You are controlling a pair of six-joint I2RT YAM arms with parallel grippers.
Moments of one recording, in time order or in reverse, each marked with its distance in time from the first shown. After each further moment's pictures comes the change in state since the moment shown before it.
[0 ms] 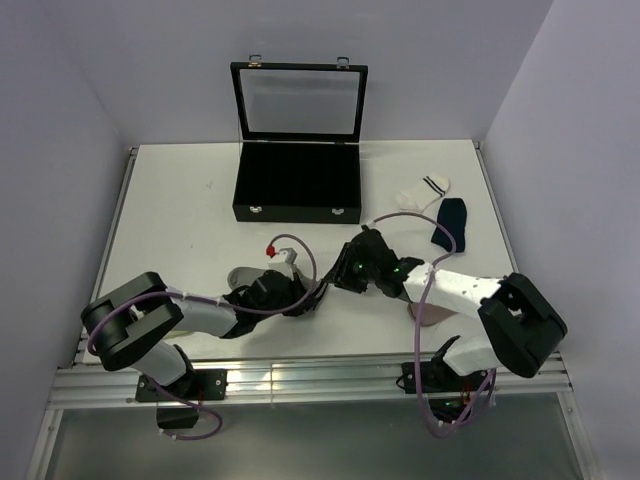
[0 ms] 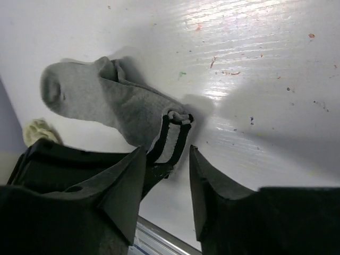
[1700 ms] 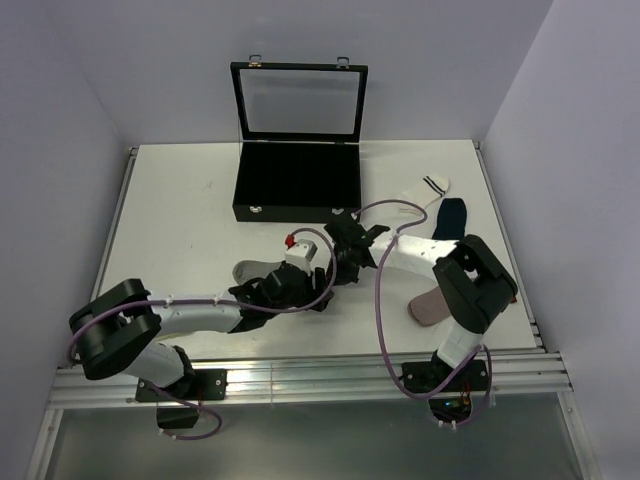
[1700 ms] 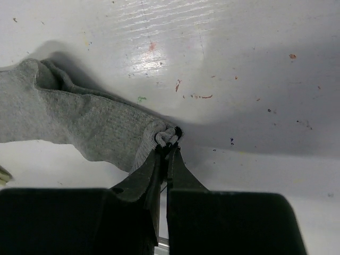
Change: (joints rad) left arm -0.057 -0.106 0.147 -0.225 -0.102 0.179; right arm -0.001 0.304 0.331 -0.365 0.031 -0.038
